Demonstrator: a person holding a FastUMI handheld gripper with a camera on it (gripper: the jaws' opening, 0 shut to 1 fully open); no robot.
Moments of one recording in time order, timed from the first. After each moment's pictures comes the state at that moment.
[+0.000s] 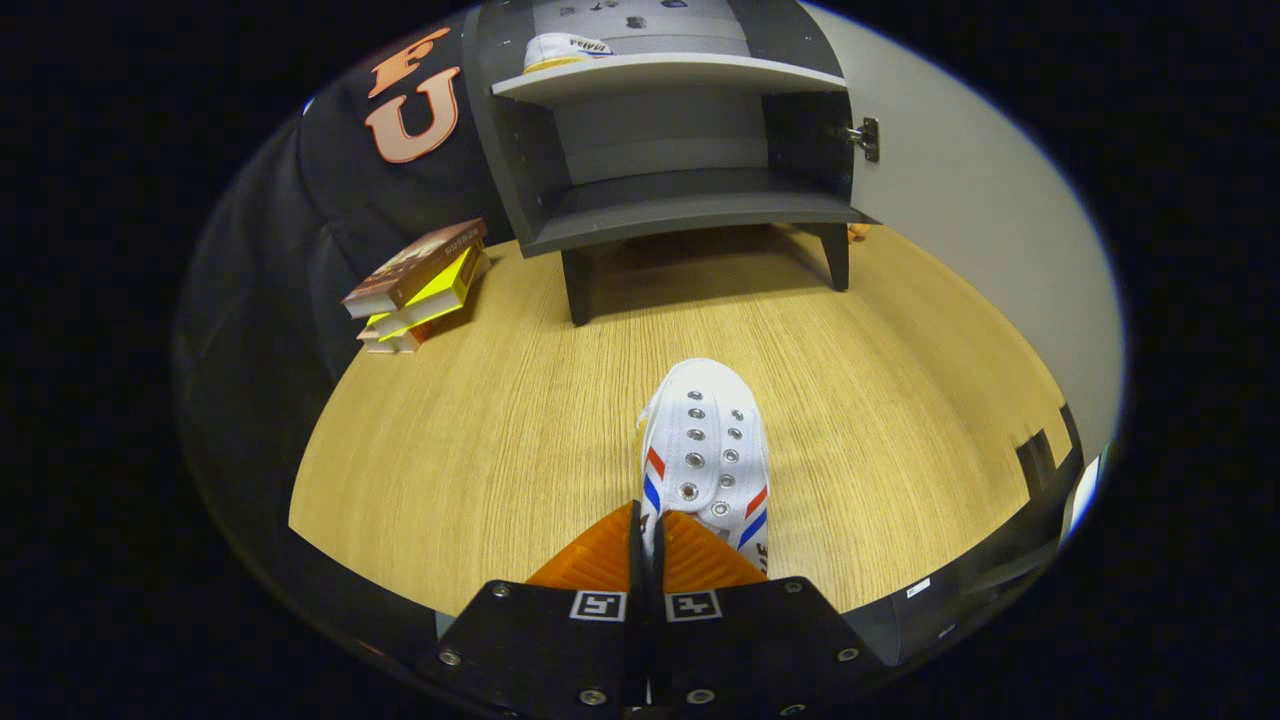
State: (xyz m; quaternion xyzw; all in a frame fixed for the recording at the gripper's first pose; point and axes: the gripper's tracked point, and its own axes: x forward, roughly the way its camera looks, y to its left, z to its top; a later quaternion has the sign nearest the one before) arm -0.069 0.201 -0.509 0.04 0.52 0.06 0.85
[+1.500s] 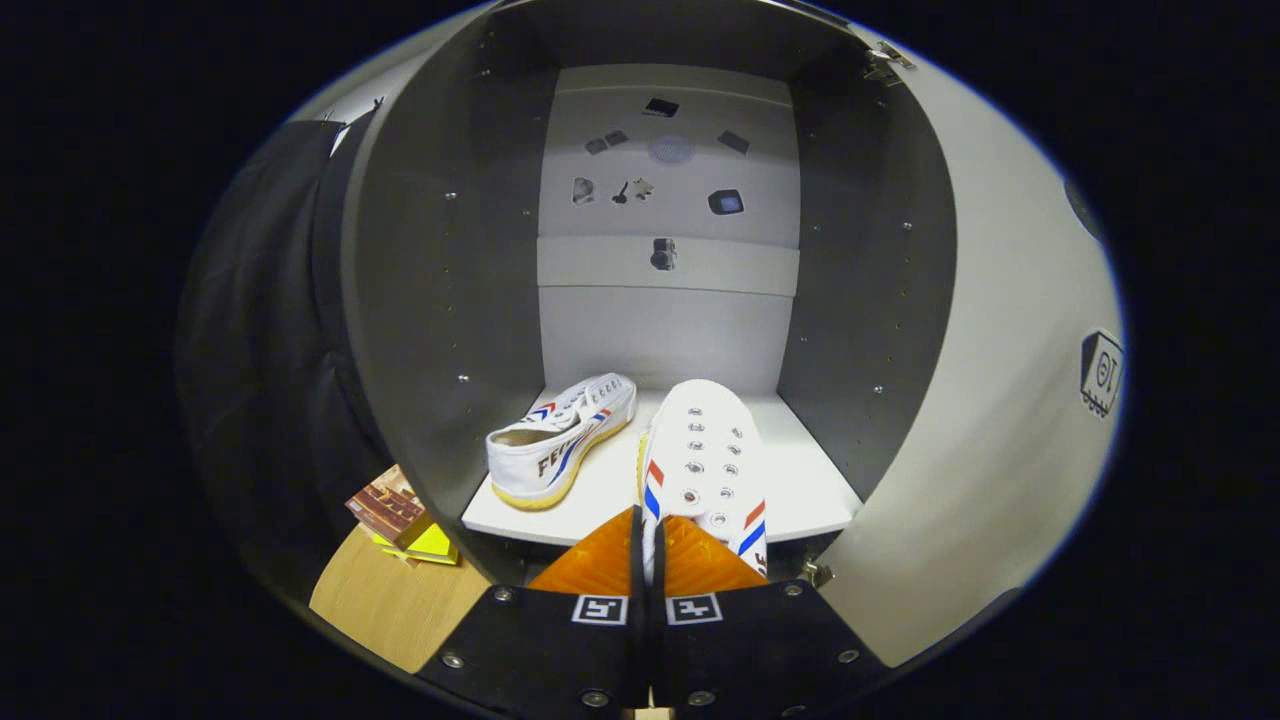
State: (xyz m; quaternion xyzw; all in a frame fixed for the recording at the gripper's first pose) arm 0.265 0.178 -0.266 -0.04 0.32 0.08 0.94
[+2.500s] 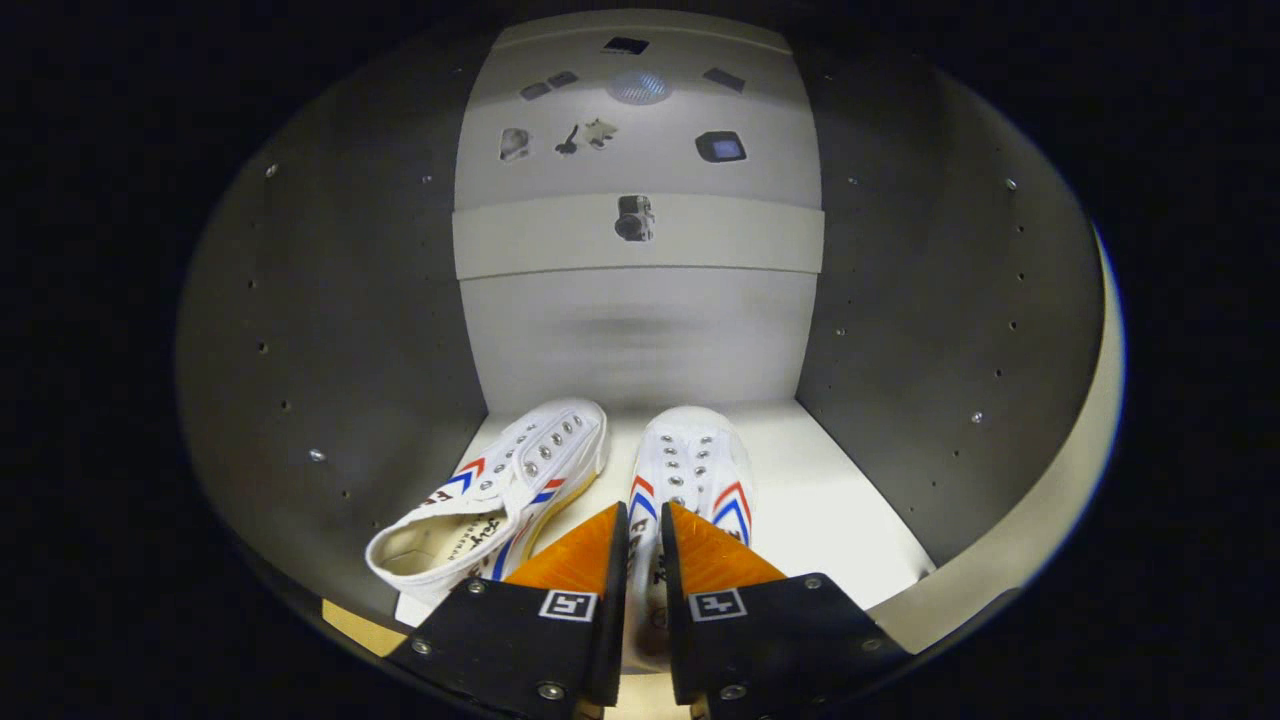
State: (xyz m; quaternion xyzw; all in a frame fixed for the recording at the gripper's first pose) arm 0.350 0.188 -0.305 -0.01 0.34 0.05 0.94
